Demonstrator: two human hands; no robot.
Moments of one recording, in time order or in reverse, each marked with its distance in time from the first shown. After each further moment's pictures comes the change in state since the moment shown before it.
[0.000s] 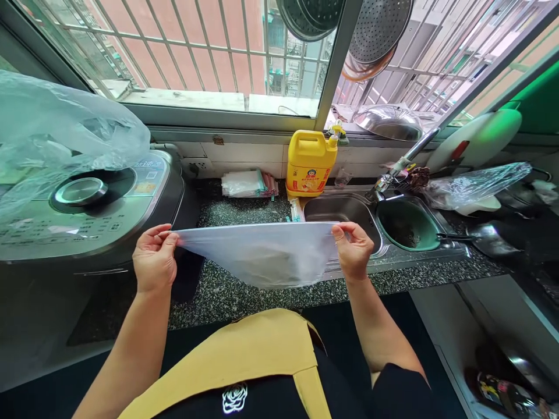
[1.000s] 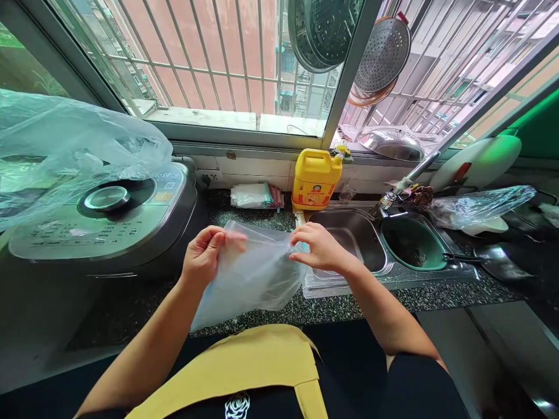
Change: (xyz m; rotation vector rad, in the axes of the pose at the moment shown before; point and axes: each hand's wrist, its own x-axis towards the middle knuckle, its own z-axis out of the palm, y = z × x) left_hand -0.038 0.071 0.062 -0.393 -0.567 -0.186; right_hand 0.038 -0.046 0.047 -0.355 -1.136 -0.536
